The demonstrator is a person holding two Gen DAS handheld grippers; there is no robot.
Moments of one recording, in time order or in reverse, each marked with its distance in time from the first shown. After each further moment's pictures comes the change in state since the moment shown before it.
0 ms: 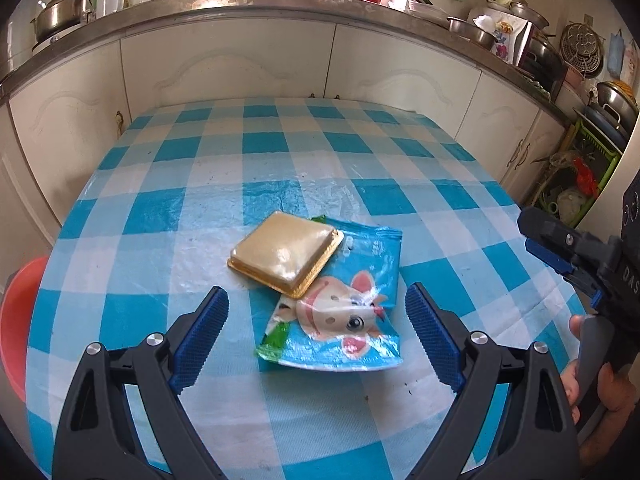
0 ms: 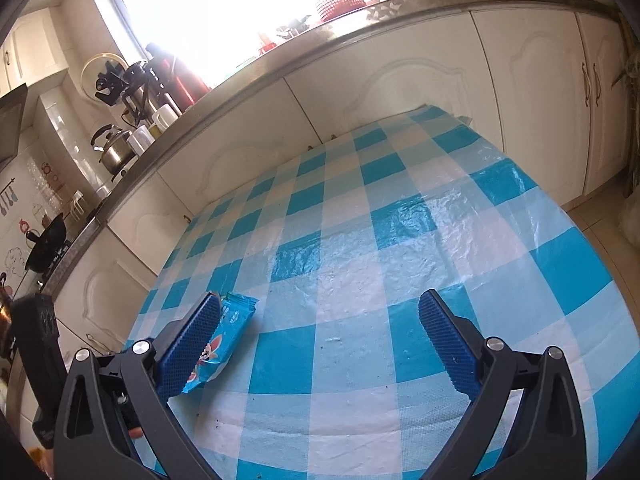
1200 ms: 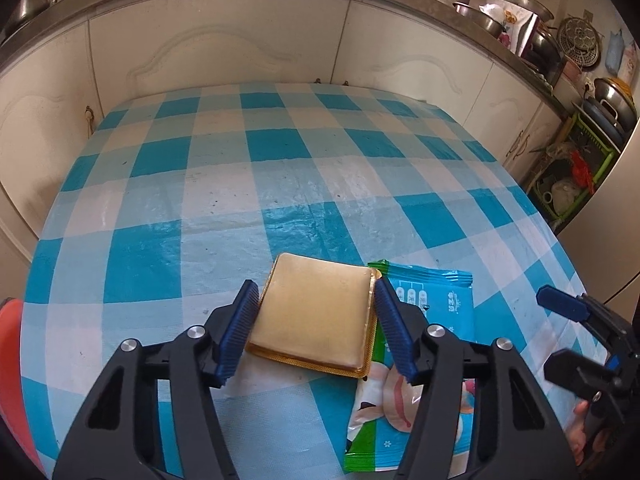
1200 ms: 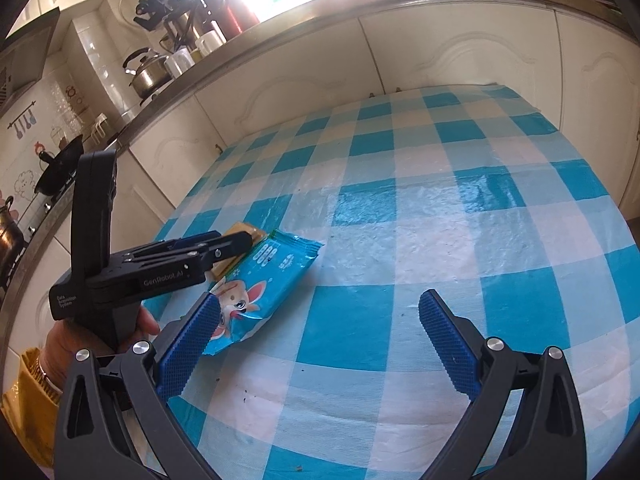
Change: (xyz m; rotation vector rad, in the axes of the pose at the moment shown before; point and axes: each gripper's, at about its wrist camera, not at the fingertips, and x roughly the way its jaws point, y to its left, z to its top) left arm 0.055 0.046 0.040 0.019 0.071 -0.072; right arm 0.036 0.053 -0.019 -0.190 0.183 0.058
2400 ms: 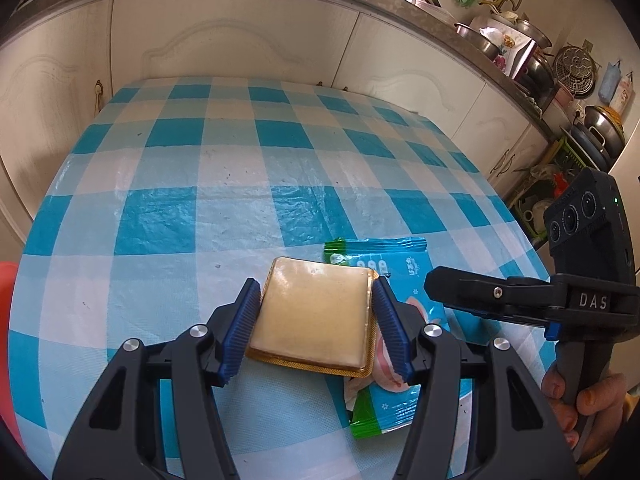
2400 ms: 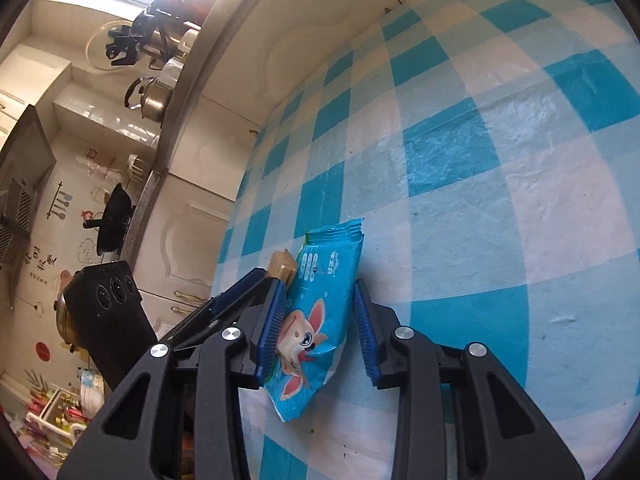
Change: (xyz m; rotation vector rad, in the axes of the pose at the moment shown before) left arm -0.020 0.013 -0.021 -0.072 -0.015 -0.080; right arm 0.069 -0.011 0.024 0.331 0.204 0.339
